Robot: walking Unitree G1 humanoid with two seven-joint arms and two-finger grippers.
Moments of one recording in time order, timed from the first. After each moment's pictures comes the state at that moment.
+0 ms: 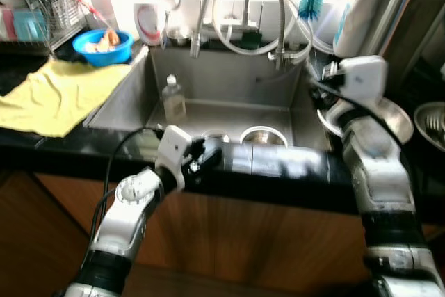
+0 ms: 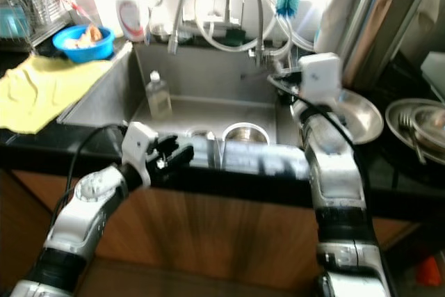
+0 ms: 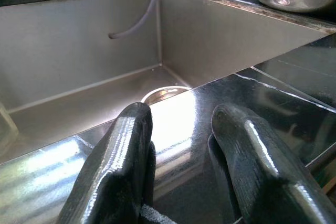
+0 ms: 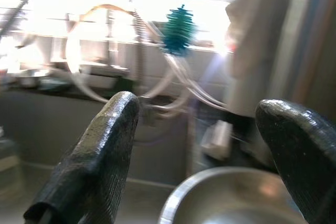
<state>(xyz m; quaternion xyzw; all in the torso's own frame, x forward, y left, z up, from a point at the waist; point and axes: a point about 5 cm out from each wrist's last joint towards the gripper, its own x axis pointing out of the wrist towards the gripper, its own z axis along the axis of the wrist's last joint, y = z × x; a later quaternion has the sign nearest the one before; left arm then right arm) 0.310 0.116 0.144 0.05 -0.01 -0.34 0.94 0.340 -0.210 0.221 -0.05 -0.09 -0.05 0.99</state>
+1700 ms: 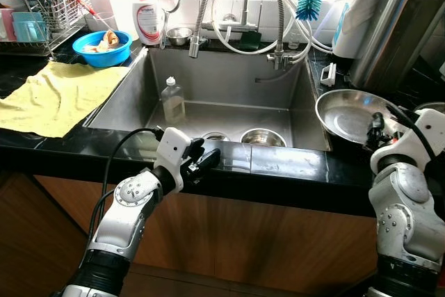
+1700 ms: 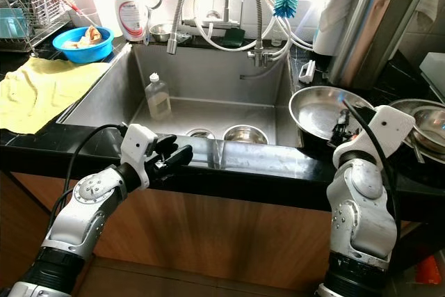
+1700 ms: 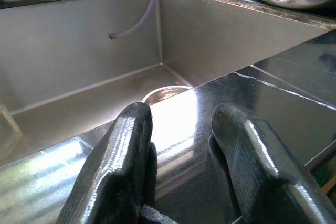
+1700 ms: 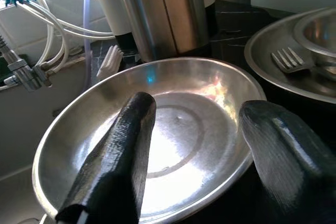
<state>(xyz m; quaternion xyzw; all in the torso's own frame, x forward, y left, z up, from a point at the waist) 0.310 0.117 0.144 0.06 -0.01 -0.34 0.94 0.295 -0.242 0.181 0.11 0.02 -0.23 0.97</state>
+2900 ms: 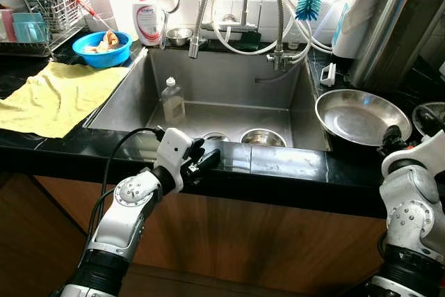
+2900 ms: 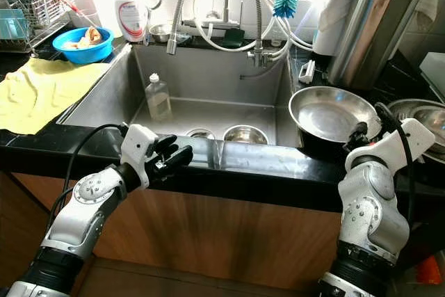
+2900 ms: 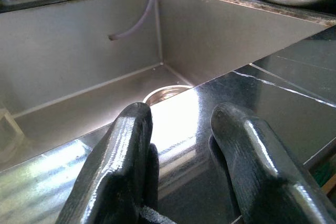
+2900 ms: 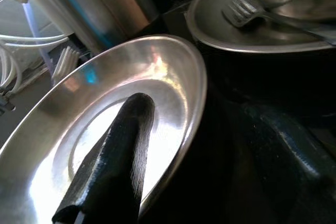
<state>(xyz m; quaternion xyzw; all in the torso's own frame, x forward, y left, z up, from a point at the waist) 0.309 0.117 0.144 0.07 -0.02 -0.35 0.94 0.298 -0.268 0.168 0.24 0.04 -0.29 0.93</state>
